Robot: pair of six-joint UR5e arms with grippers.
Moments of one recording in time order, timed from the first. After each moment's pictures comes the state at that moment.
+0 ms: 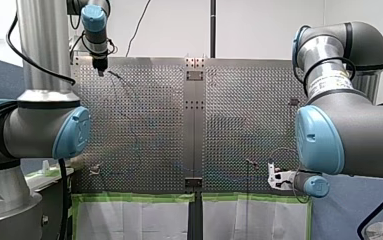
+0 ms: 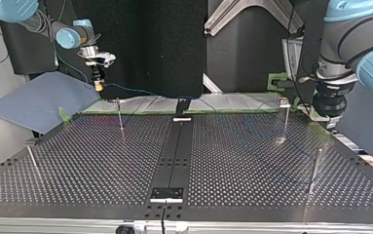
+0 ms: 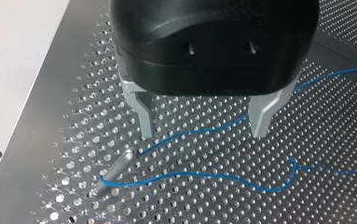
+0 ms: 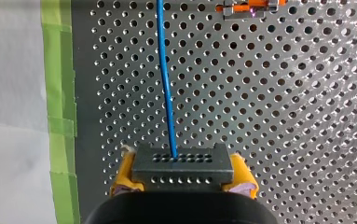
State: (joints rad) left arm 0.10 -1.42 -1.64 -3.66 -1.74 -1.66; right arm 1.59 -0.66 1.90 -1.10 1.12 1.49
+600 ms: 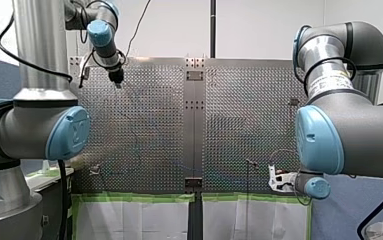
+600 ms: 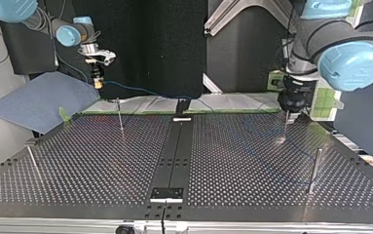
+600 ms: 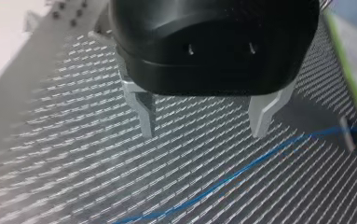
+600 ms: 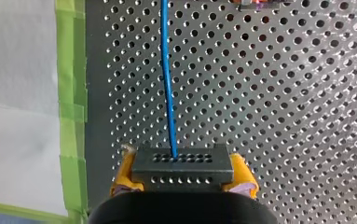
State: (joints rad) left arm 0.00 -1.45 -1.75 -3.52 -1.61 -1.66; right arm 1.59 -0.66 1.93 -1.11 1.15 1.45
